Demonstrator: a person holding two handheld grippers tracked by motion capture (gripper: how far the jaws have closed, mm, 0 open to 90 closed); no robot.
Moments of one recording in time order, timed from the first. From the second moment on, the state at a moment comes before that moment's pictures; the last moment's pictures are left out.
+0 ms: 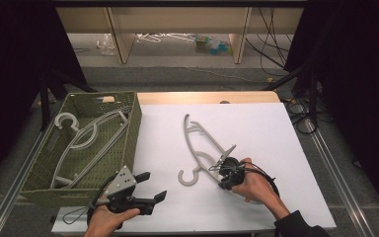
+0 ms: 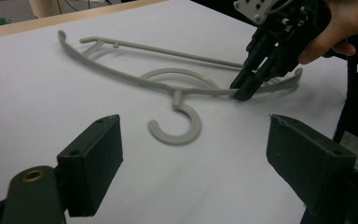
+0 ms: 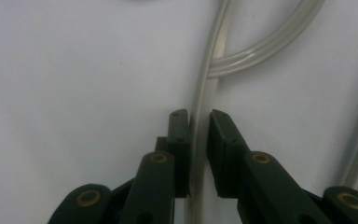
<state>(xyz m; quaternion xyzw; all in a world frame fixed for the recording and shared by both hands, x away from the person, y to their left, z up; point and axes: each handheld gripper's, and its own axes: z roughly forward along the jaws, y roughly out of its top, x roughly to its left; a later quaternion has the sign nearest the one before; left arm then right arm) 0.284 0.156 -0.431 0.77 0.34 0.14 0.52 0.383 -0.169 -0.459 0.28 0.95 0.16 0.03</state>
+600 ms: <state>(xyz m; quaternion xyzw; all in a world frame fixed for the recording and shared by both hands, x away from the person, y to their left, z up) 0.309 0.131 -0.436 0.81 0.29 0.16 0.48 0.361 -0.206 -0.425 0.17 0.96 0.22 -0.05</state>
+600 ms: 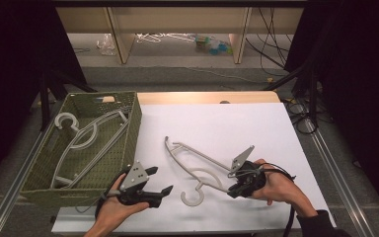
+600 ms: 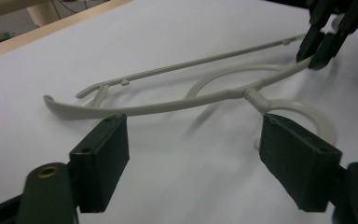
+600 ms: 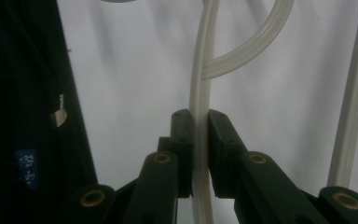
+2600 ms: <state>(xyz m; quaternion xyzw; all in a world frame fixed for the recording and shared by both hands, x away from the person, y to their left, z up) 0.346 0.051 -0.435 0.91 -0.02 0.19 0.37 0.359 -0.225 -0.404 0.15 0.95 0.26 -0.02</state>
